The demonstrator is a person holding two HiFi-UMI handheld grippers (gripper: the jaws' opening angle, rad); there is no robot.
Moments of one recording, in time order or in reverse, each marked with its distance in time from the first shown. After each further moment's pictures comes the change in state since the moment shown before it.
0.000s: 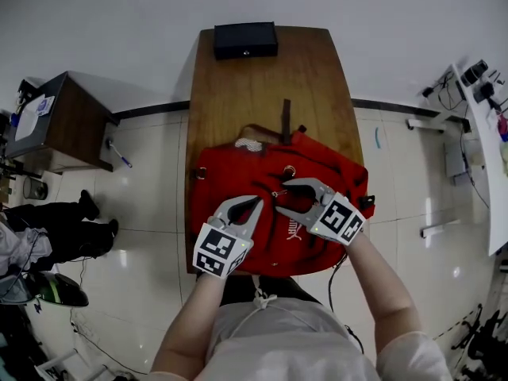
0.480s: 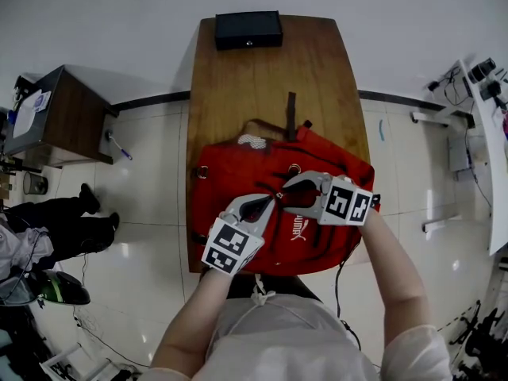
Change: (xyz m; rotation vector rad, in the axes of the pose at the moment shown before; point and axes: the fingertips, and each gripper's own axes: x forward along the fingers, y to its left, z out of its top) left arm 0.022 -0.006 -0.007 -0.002 0.093 -0.059; right arm 0.009 0.008 -0.015 -0.118 0.179 0.308
